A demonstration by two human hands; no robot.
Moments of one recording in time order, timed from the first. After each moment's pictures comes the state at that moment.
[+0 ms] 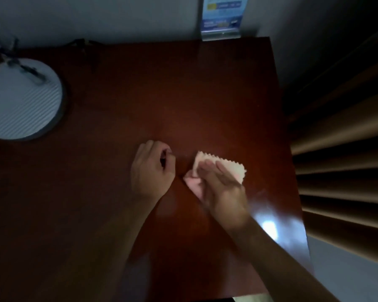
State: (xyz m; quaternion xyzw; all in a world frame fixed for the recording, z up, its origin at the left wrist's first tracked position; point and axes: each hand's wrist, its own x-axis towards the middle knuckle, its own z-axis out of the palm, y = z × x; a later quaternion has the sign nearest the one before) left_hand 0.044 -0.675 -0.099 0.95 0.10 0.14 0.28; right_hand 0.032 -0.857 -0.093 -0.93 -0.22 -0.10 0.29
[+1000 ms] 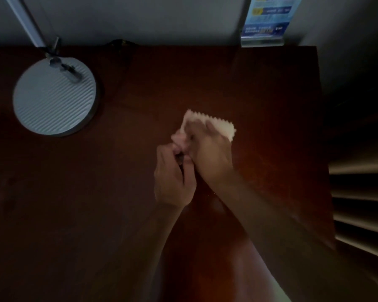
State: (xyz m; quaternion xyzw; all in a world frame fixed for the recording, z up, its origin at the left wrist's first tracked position) left_hand 0.046 -0.678 -0.097 0.87 0.21 0.17 0.42; right_hand 0.132 -0.754 -0.076 -0.93 -0.21 0.06 0.31
